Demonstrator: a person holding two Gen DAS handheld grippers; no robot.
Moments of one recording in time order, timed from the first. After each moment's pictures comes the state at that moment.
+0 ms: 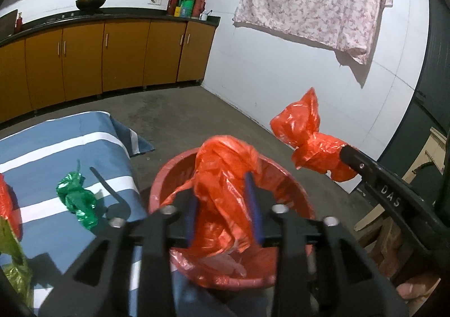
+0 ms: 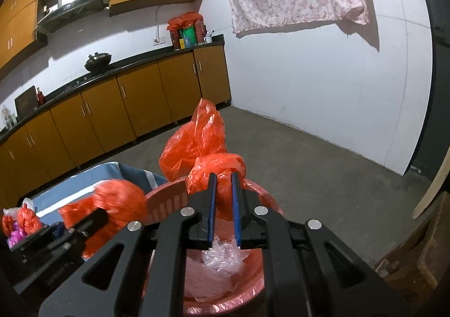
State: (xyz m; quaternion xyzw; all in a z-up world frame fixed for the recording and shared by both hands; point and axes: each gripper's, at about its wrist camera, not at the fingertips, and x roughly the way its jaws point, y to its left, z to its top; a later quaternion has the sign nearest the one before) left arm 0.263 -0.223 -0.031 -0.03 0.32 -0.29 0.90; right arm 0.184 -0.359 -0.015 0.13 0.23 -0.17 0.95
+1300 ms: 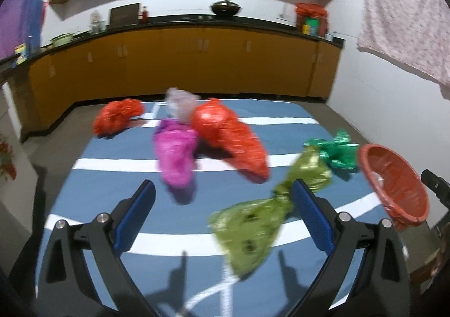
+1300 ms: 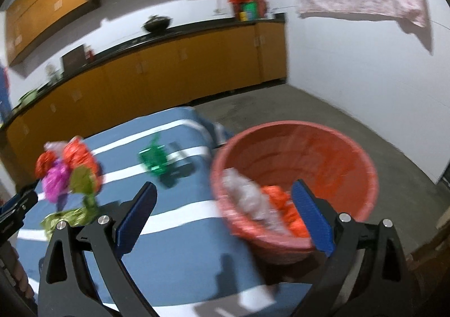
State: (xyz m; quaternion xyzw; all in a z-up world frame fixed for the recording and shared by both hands) left arm 0.169 0.074 -0.043 -0.04 0.30 0.03 0.95; right arm 0.171 -0.209 -0.042 0.08 0.29 -0.01 0.95
